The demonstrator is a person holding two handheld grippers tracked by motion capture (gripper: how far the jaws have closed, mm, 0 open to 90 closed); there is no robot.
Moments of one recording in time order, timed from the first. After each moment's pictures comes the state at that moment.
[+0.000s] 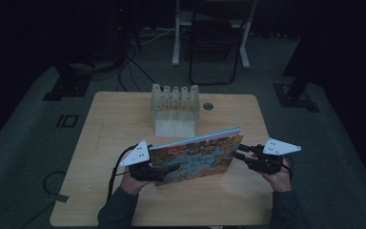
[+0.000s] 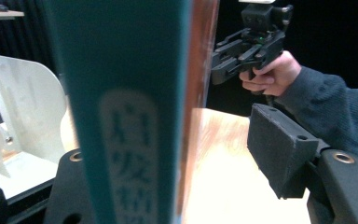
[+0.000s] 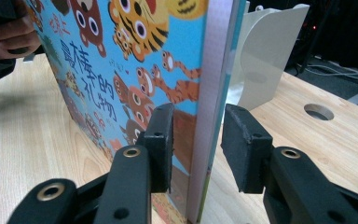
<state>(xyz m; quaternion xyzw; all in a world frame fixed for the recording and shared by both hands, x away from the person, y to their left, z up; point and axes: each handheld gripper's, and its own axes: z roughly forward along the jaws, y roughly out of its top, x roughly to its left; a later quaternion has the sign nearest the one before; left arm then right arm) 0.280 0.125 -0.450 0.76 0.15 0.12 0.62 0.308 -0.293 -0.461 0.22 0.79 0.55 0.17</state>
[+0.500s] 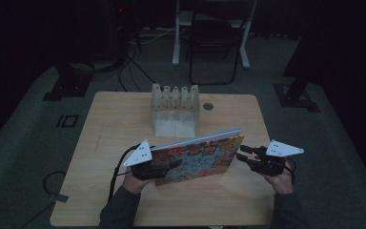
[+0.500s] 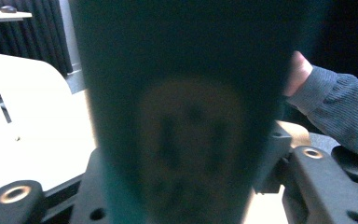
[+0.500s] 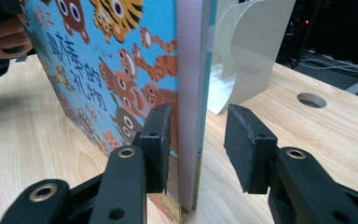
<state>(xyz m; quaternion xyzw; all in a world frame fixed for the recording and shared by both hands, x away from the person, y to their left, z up) 0.282 0.121 -0.452 0.76 0.16 0.14 0.62 0.306 -0.304 -0.471 0.25 0.78 0.55 0.17</state>
